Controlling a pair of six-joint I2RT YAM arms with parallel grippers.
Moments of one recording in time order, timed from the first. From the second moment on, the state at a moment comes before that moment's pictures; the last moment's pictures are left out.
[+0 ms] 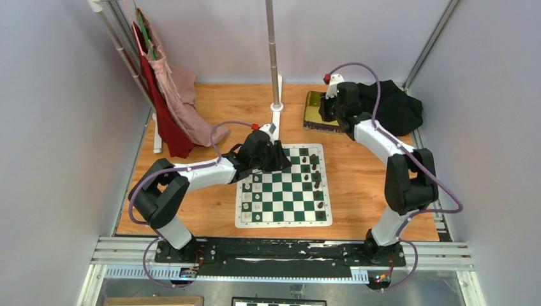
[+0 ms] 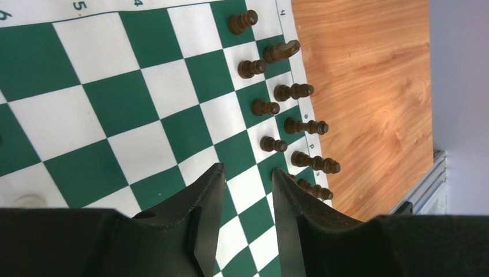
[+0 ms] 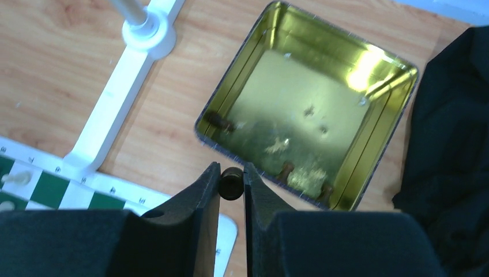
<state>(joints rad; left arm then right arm) -0.74 1.63 0.88 0.16 0.11 -0.74 0.26 1.74 1.30 -0.03 -0.11 -0.03</state>
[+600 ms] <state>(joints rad) -0.74 1.59 0.84 0.18 0.06 -0.71 0.45 1.59 0.94 0.08 0.09 -0.01</state>
